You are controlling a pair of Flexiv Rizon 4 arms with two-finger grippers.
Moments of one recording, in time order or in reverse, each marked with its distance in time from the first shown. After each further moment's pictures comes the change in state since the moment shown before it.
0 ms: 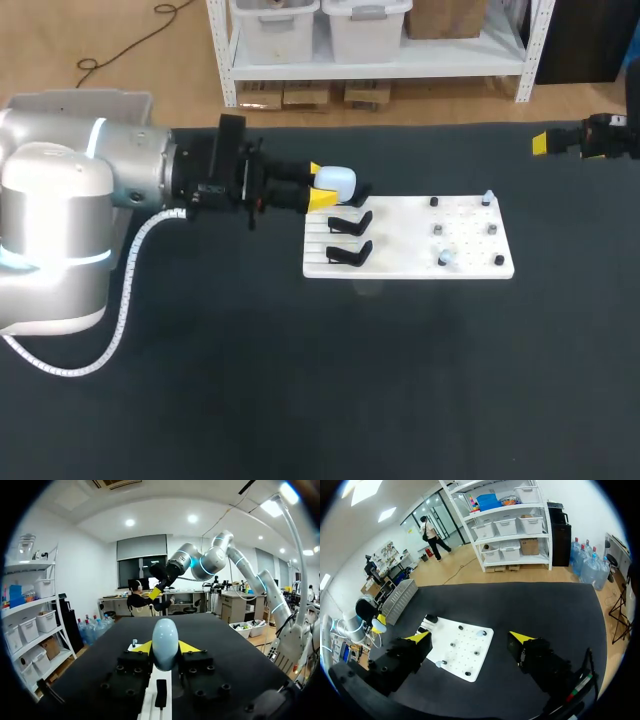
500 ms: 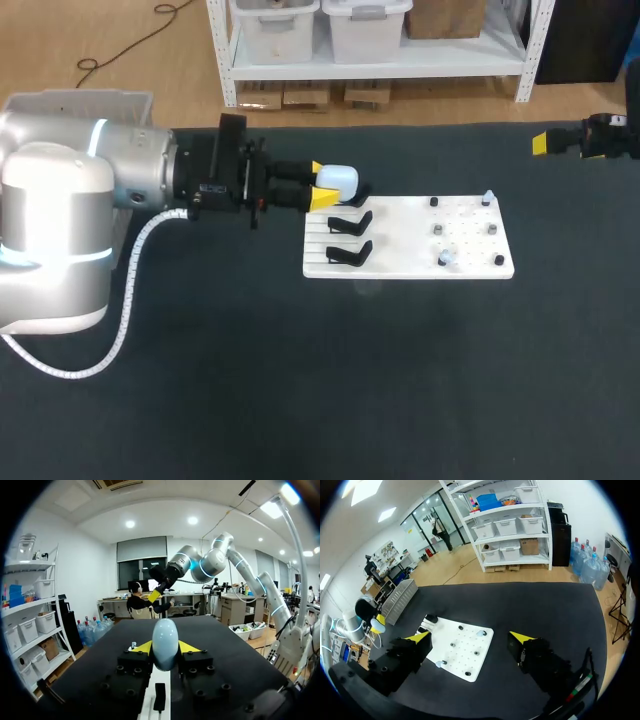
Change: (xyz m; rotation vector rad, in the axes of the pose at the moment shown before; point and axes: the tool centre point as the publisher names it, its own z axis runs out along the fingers) left arm -0.007 -0.002 0.002 0.001 -0.033 -0.003; right arm 0.000 0.000 0.000 0.000 0.000 0.000
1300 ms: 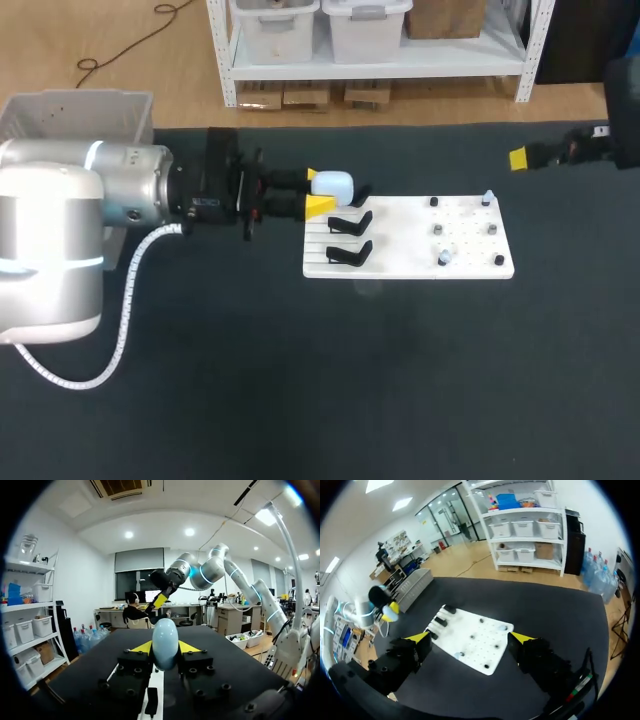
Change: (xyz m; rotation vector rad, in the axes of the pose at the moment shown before) left arm 0.001 -0.013 -0.005 0.036 -0.096 -0.014; right arm 0.020 0.061 -0.011 -0.081 0.042 -0.134
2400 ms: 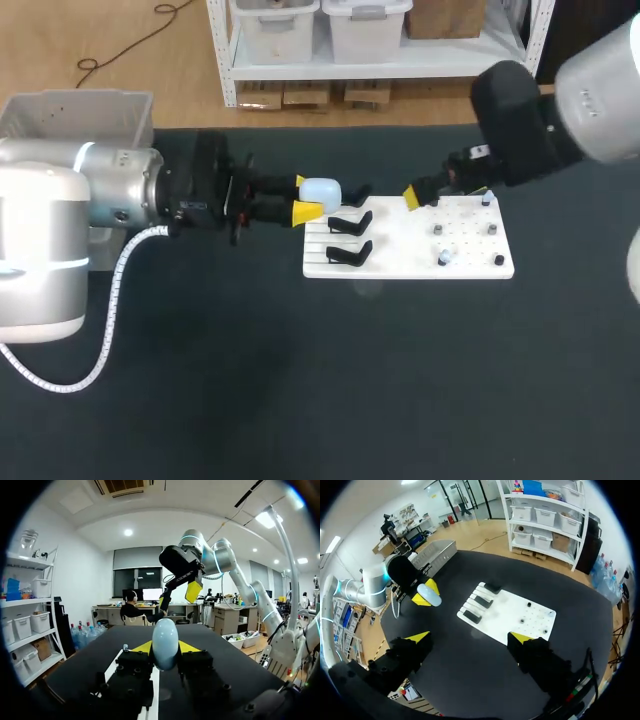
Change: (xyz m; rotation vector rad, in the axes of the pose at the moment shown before) left arm 0.006 -0.006 -0.014 0.020 0.009 -0.020; right arm 0.022 0.141 0.033 0.006 0.226 -0.081
